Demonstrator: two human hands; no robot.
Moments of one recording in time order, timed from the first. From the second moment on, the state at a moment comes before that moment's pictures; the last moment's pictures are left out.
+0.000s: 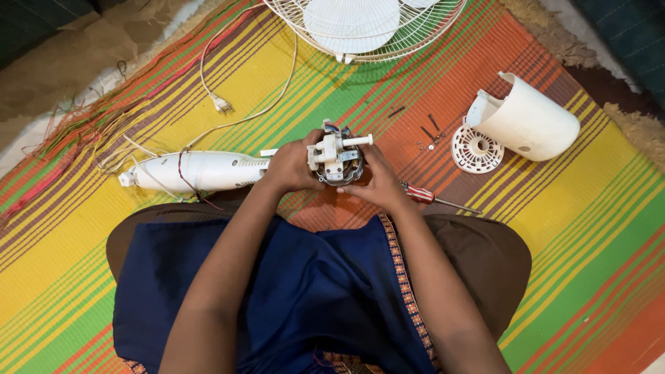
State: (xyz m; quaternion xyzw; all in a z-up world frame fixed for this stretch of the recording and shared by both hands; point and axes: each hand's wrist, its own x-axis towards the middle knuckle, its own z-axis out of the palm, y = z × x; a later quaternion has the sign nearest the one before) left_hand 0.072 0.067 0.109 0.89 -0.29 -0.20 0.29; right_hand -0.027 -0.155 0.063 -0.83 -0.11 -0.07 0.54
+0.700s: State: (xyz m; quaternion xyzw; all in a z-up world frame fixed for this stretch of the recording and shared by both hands) left_hand 0.064 0.066 0.120 0.88 -0.30 -0.17 0.33; right_hand -0.025 -0.148 0.065 -0.84 -0.11 -0.10 0.52
